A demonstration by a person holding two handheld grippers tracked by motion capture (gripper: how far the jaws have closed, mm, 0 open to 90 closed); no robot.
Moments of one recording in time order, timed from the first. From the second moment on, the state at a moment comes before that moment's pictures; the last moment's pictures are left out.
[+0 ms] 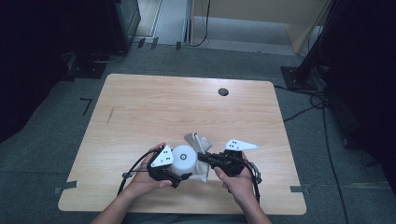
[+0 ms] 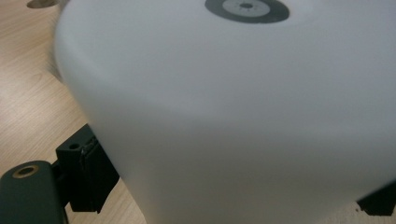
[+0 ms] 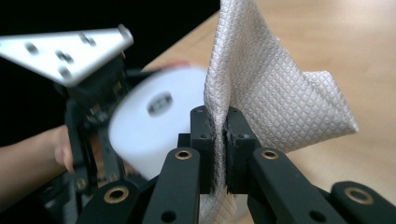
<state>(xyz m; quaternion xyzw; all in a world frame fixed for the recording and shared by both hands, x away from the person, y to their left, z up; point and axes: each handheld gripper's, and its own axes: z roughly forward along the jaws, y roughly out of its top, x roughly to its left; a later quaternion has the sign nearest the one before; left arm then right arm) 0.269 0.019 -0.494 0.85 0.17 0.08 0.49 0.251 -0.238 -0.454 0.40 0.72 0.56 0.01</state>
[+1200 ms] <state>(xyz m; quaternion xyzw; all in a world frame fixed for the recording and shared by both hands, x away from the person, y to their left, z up) 0.263 0.008 -0.496 0.85 0.18 0.09 0.49 0.234 -0.213 -0.396 0.36 0.75 0.56 0.09</state>
